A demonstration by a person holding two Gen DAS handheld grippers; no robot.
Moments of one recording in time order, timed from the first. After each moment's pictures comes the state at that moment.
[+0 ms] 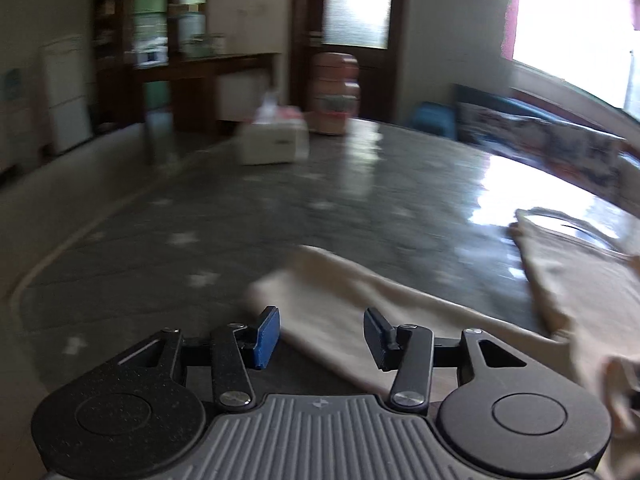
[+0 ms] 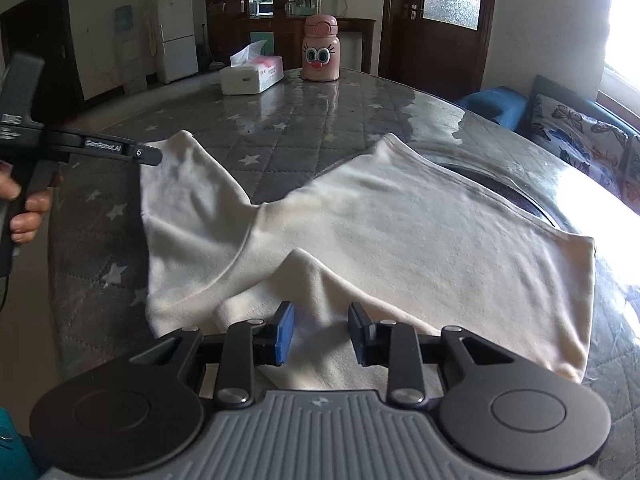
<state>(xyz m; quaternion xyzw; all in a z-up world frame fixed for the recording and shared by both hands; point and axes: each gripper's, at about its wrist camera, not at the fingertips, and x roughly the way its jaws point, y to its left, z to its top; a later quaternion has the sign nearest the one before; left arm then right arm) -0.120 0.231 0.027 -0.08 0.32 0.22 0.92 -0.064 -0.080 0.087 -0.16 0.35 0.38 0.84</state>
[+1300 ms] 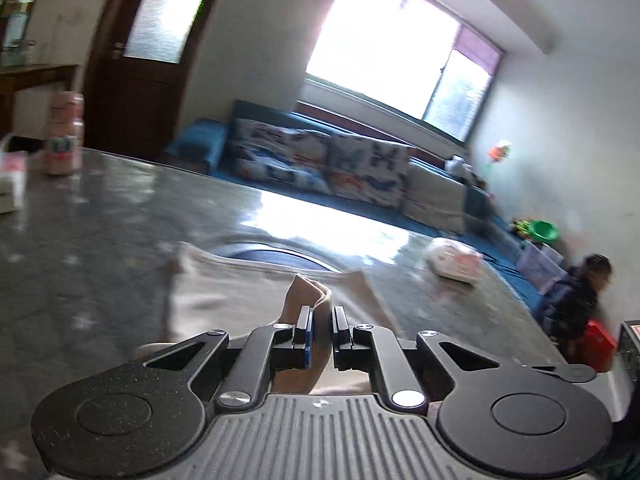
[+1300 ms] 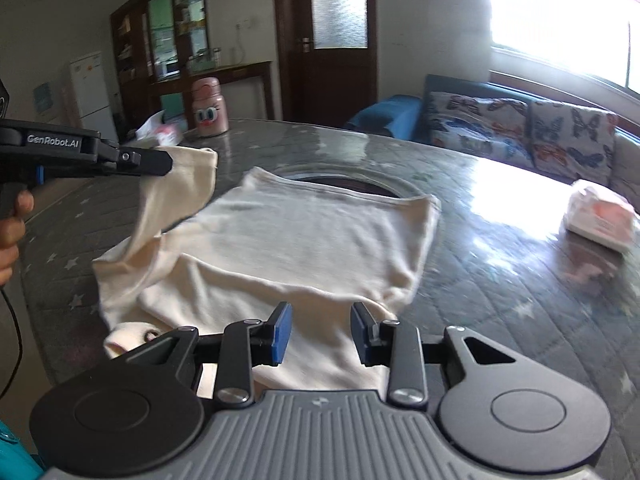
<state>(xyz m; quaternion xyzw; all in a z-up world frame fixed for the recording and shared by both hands) -0.083 0.056 0.095 -0.14 0.27 -0.15 0.94 -0.085 -0.215 0.118 -0.06 0.33 0.26 0.91</state>
